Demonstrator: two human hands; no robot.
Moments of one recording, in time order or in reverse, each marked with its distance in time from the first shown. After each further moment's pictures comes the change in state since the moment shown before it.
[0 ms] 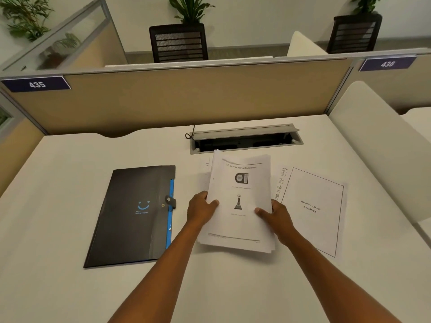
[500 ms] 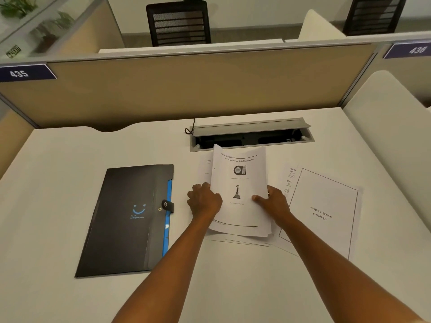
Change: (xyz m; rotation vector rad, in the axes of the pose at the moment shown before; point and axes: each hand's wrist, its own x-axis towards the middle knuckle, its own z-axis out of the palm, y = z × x) left_hand 0.056 0.018 0.022 0.384 0.146 -0.113; right_hand 0.080 -0.020 0.014 -0.209 0.028 0.081
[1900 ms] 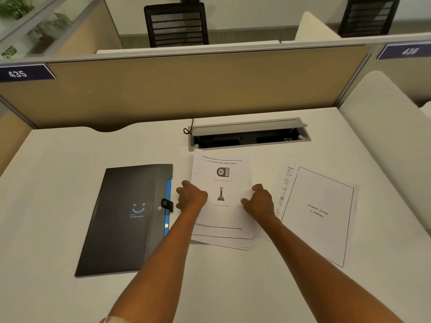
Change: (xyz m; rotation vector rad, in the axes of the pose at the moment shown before) left_hand 0.018 -0.015 -0.022 -0.206 -0.046 -0.248; right_hand -0.016 -0.021 0.037 -0.261 0.061 0.023
